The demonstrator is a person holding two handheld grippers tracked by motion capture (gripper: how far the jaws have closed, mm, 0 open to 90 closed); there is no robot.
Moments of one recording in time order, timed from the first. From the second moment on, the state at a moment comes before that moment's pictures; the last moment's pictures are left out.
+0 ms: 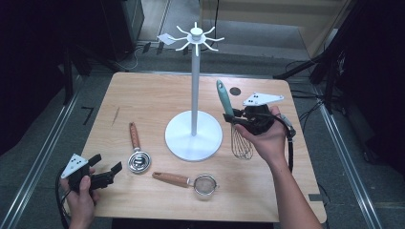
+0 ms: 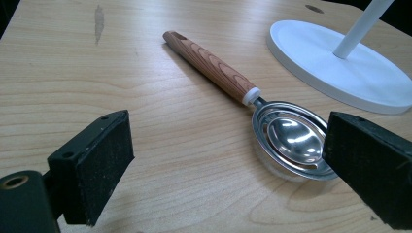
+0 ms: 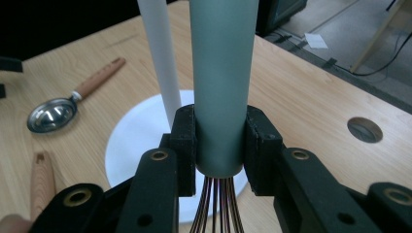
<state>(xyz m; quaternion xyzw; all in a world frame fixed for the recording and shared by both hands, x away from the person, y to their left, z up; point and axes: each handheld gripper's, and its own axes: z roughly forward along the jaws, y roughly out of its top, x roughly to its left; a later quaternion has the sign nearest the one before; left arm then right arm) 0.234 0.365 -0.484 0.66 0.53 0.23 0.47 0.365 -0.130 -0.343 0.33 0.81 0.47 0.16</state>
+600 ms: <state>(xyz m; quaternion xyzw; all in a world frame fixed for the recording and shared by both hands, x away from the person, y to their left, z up) 0.234 0.365 -0.484 0.66 0.53 0.23 0.47 0.356 -0.117 -0.320 0.30 0.76 0.55 0.16</state>
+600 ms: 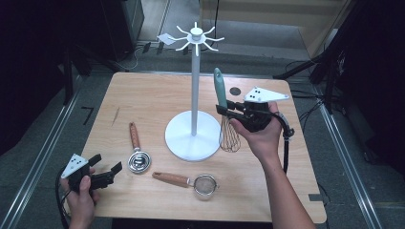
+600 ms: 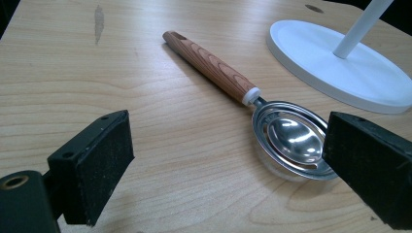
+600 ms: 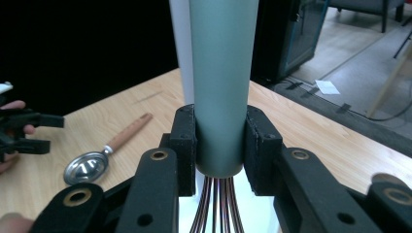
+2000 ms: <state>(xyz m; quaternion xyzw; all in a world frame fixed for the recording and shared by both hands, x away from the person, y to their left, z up) 0.234 0.365 -0.484 0.66 0.53 0.23 0.47 0.342 -0.108 -0.274 0.26 0.69 0.65 0.17</state>
